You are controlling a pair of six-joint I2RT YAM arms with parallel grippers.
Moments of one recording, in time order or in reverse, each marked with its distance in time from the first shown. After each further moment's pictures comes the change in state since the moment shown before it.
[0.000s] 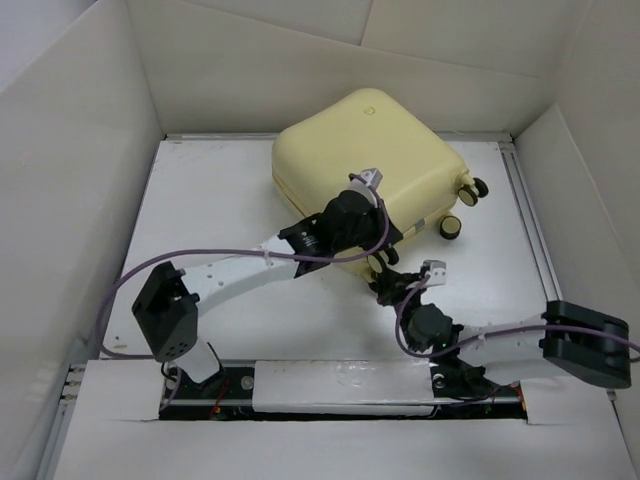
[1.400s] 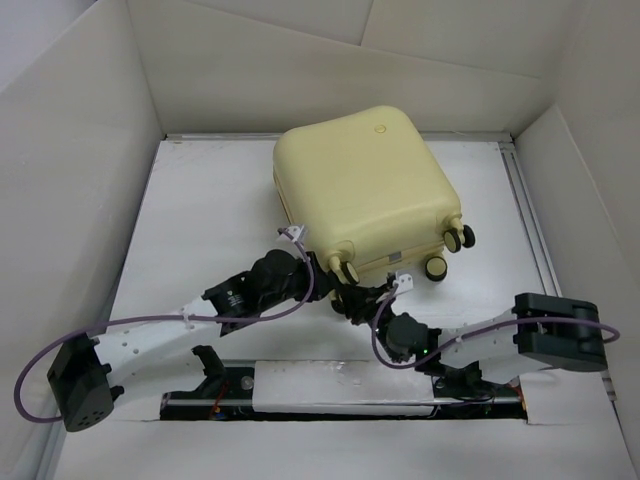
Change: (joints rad) left arm 0.026 -0.574 -0.619 -0.025 -0.077 -0.011; right arm 0.188 0.182 0.121 0.000 -0.066 0.077
